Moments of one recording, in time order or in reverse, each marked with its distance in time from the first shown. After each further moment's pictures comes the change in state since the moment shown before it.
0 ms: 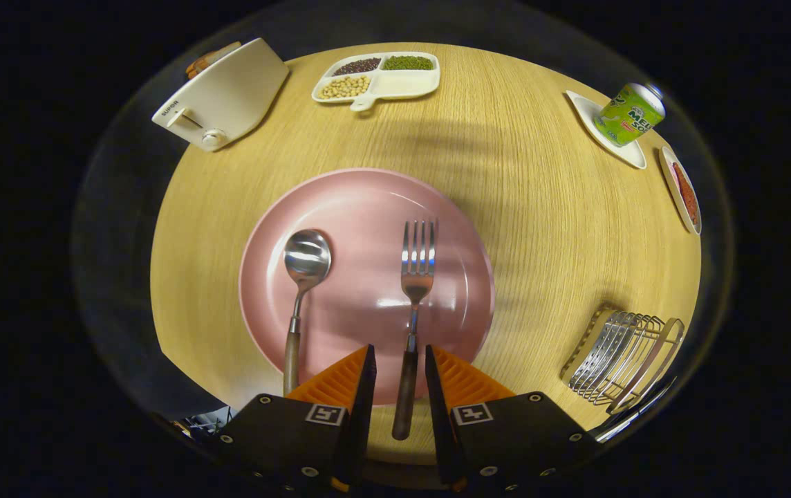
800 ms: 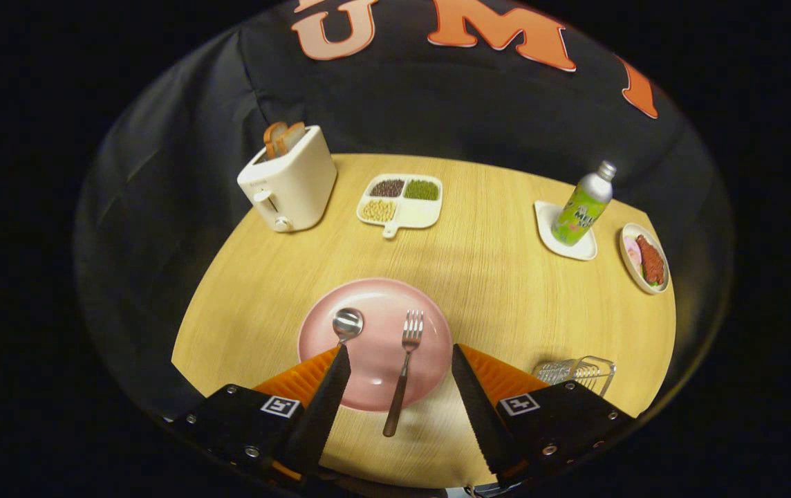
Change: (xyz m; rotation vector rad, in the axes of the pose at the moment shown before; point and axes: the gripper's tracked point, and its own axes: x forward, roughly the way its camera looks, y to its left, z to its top) arm -0.099 0.004 0.034 -0.070 -0.422 0.071
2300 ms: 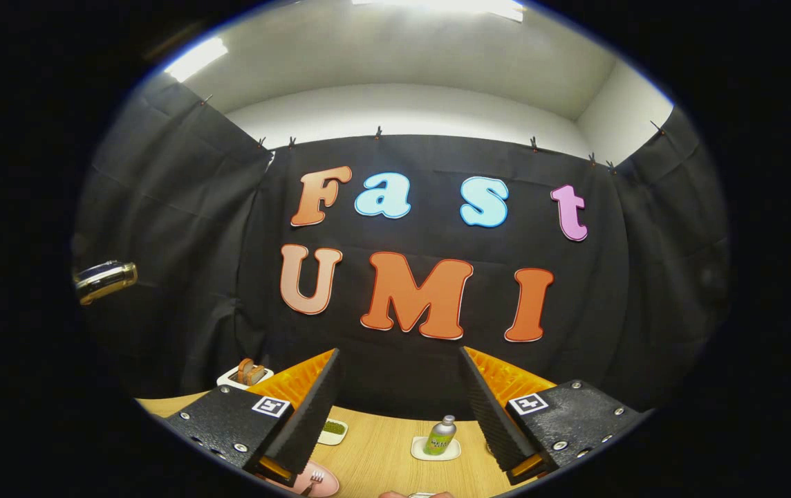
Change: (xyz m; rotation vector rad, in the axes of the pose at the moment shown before) arm -0.338 -0.090 0.148 -0.104 -1.249 -0.282
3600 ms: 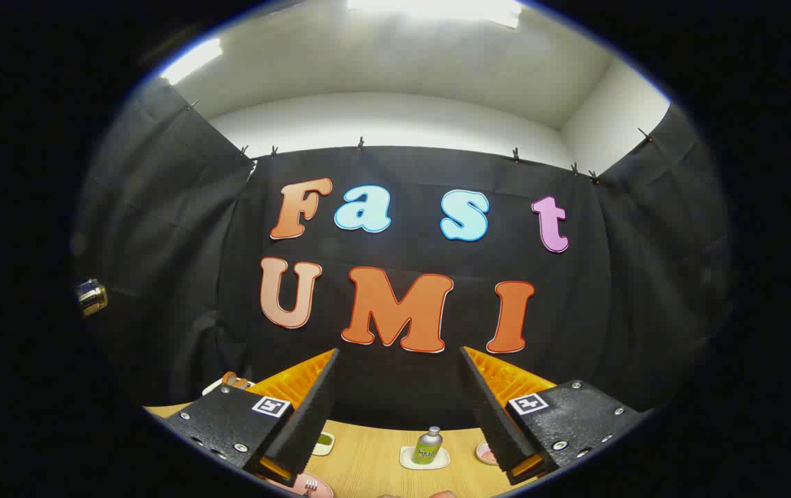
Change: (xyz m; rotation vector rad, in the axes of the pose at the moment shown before) arm 0.008 -0.021 0.026 -0.005 -0.065 -0.082
